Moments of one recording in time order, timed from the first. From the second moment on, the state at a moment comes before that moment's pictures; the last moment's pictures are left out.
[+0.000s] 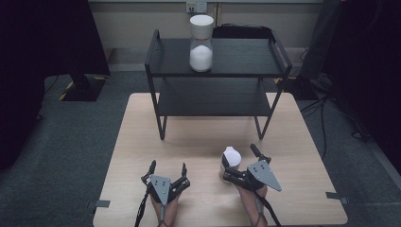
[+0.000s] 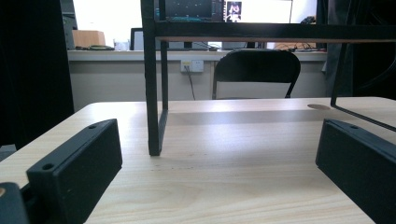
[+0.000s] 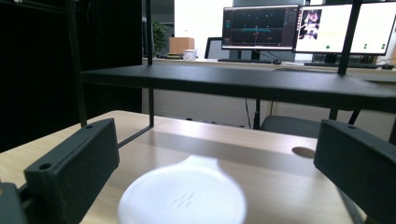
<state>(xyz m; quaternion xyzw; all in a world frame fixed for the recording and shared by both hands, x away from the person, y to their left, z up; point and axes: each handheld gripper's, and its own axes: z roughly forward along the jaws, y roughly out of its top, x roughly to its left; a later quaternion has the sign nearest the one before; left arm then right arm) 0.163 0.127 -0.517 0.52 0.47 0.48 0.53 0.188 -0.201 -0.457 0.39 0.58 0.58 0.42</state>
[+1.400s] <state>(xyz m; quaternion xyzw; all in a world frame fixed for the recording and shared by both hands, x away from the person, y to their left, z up) 0.163 0.126 -0.517 0.52 0.47 0.48 0.53 0.184 -0.192 -0.493 0.41 0.60 0.57 0.38</state>
